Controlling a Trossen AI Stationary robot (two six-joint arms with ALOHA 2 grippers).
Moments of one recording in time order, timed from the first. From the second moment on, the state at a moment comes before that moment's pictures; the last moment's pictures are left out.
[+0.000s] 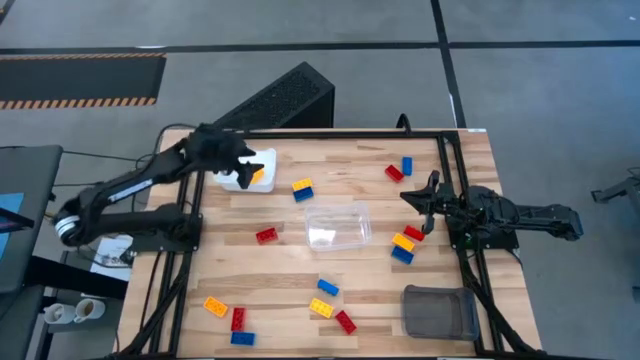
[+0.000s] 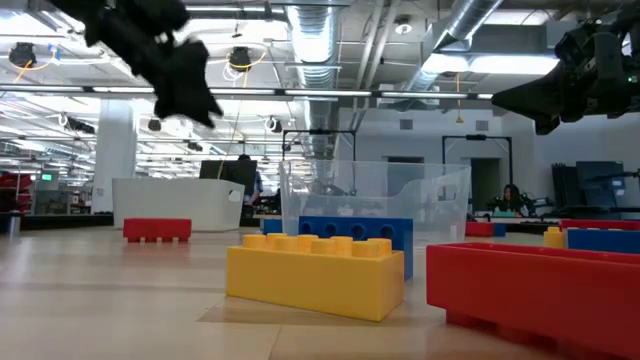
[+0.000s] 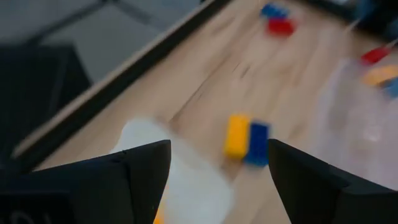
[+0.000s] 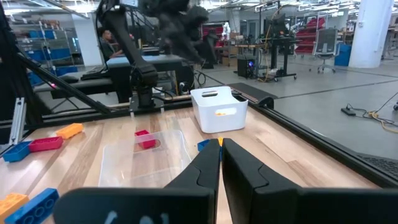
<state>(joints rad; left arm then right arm) 0.67 0.91 0.71 -0.39 0.18 -0.05 -0.09 0.02 0.01 0.04 0.18 0.06</state>
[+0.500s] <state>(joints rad) 0.27 0.59 0.53 -0.08 0.06 -0.21 -0.09 0.02 0.01 0.04 0.18 0.06</state>
